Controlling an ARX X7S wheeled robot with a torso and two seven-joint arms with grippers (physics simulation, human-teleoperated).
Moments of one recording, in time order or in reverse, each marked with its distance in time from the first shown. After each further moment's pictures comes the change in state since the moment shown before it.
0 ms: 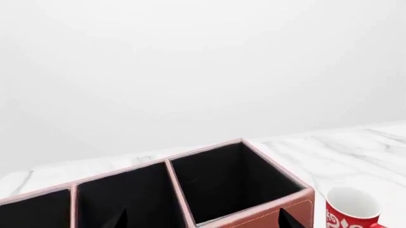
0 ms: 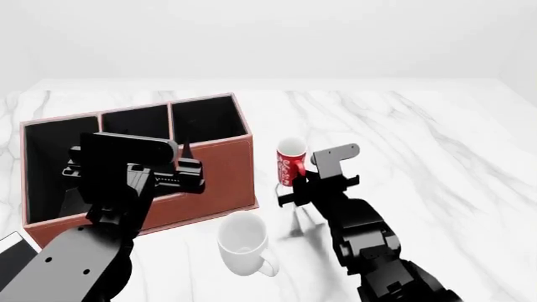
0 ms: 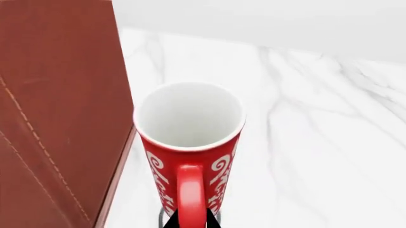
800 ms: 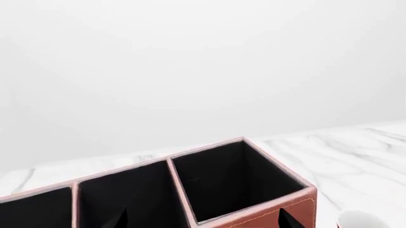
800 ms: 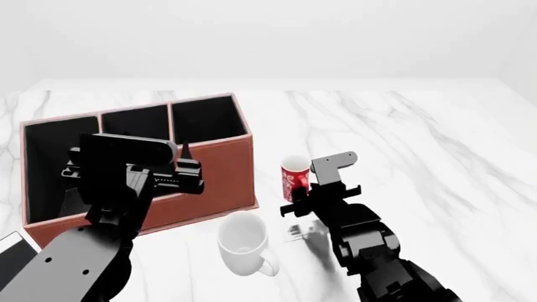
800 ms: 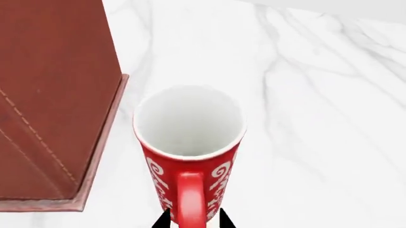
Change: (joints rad) left arm 0.004 -0.010 0.001 -0.008 -0.013 0.012 -0.012; right arm 0.001 -0.001 -0.027 0.000 0.006 0.131 0.037
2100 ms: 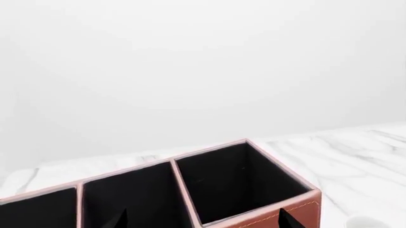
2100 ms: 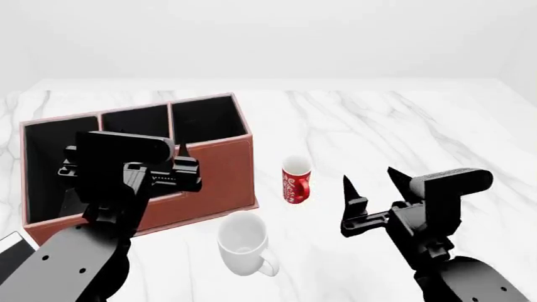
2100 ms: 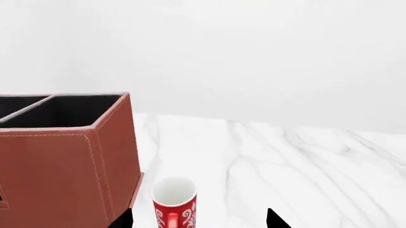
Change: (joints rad) left arm -0.012 -0.012 -0.003 0.004 -0.027 -0.011 -0.026; right arm -0.748 0.486 0.467 -1.699 0.214 0.460 0.154
